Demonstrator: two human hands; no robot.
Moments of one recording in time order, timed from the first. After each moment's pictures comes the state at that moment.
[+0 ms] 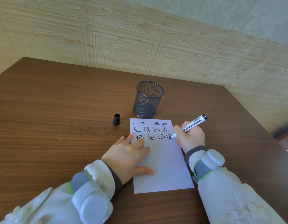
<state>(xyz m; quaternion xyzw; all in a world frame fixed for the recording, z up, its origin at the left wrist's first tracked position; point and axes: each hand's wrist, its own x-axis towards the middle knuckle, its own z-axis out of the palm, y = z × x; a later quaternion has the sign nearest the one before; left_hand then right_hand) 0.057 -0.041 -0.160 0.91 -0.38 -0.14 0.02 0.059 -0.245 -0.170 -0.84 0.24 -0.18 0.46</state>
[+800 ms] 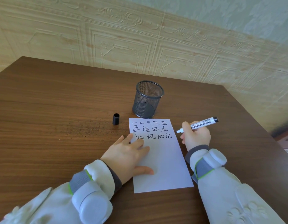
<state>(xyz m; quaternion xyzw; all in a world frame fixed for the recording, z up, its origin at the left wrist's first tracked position) 0.058 -0.039 -0.166 0.91 -0.39 -0.11 0.01 0.061 -0.250 -0.166 -0.79 0.31 -0.25 0.47</state>
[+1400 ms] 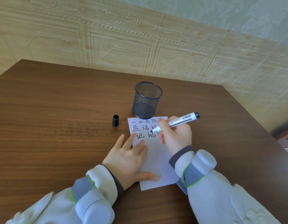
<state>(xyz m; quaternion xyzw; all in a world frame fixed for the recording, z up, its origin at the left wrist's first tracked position) 0.053 -0.041 -0.174 0.93 -0.38 -0.03 0.01 0.061 -0.195 -0.154 -0.78 0.19 -0.19 0.57</state>
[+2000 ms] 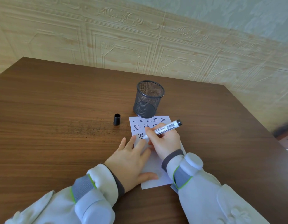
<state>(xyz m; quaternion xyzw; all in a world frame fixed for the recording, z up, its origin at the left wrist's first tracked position) 0.044 -0.041 -0.168 0.91 -0.40 -0.09 0.01 0.059 -0.180 -0.173 -0.83 0.15 -0.12 0.52</state>
